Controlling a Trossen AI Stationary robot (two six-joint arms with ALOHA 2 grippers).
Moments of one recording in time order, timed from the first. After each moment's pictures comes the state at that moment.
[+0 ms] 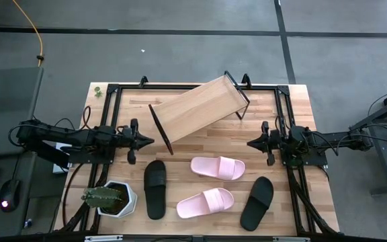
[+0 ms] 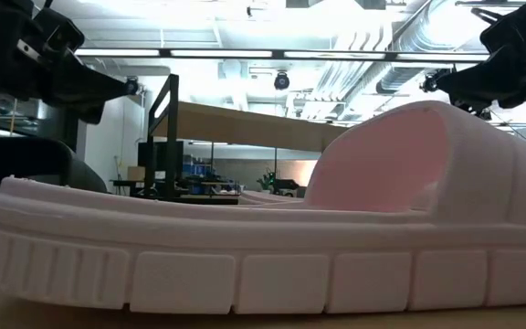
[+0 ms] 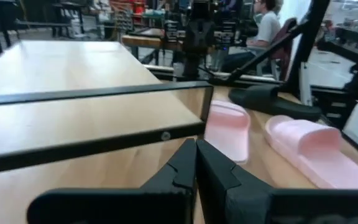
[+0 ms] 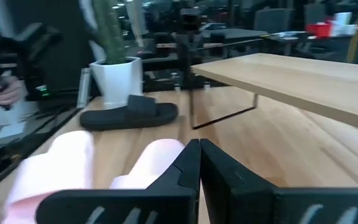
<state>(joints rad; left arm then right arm) 0.04 0.36 0.01 0.25 -0.14 -0.08 0.06 0.11 0.02 0.03 0.03 0.08</state>
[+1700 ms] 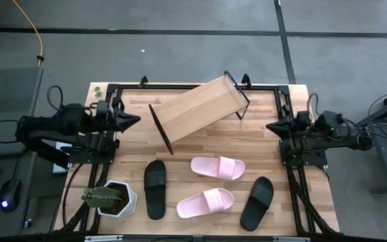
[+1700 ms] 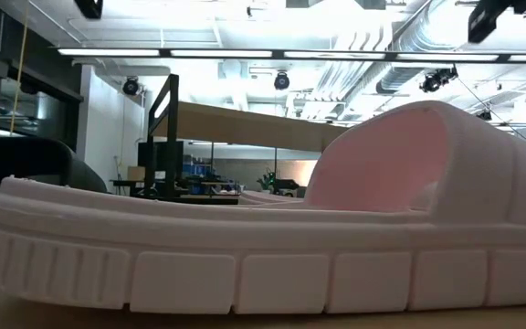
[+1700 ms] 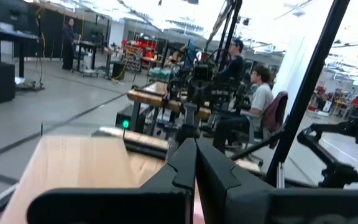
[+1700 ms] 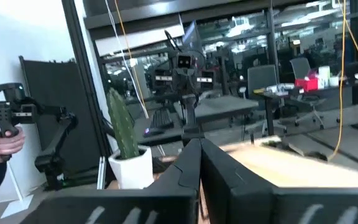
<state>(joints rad) 0.04 0.45 0.64 -0.11 -0.19 -0.19 0.06 0.12 0.45 -0.13 0.06 0.15</state>
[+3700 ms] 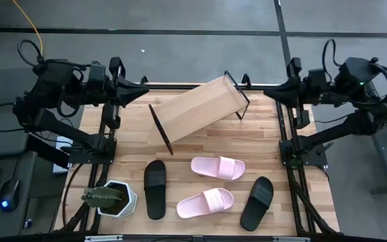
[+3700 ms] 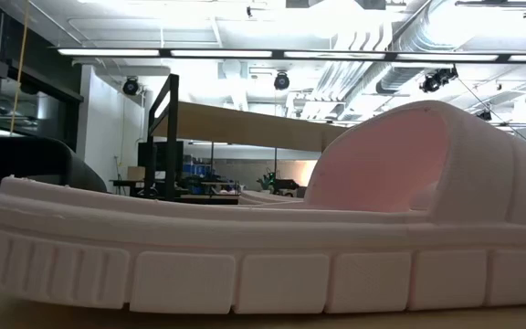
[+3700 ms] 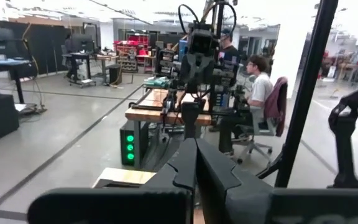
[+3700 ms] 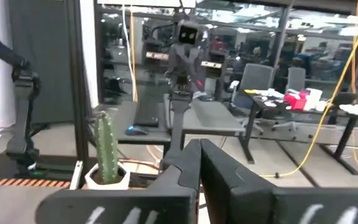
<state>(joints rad) 0.04 1.12 1.74 -0.57 -0.15 -0.06 0.06 1.05 1.75 -0.67 0.04 -0.11</state>
